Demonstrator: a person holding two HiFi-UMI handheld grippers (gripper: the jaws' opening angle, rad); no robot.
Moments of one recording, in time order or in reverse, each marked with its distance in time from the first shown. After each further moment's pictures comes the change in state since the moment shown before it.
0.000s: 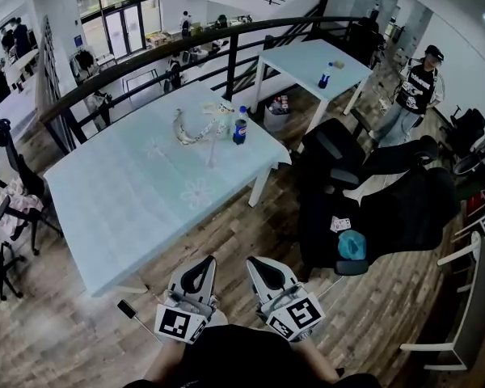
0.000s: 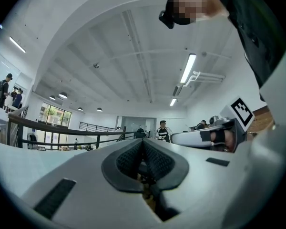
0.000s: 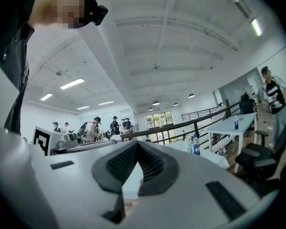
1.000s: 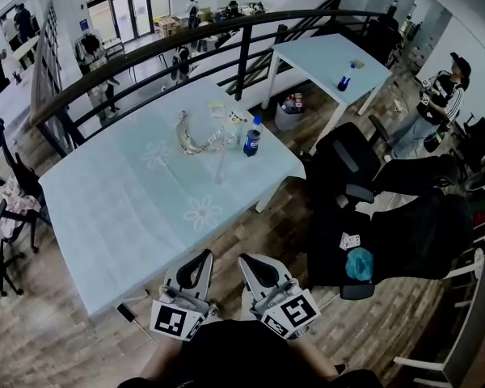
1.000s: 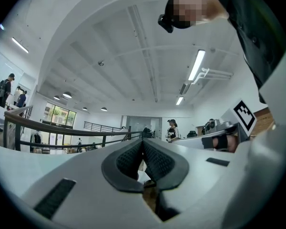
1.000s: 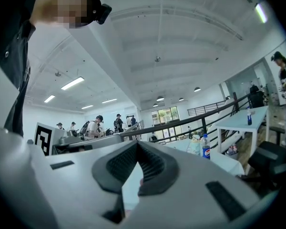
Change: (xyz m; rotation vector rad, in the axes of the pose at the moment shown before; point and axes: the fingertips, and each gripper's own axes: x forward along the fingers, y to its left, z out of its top) left arm 0.115 0.107 -0.006 -0.006 0.010 0.052; right arm 0.138 -0.078 0.001 0.026 0.047 0.079
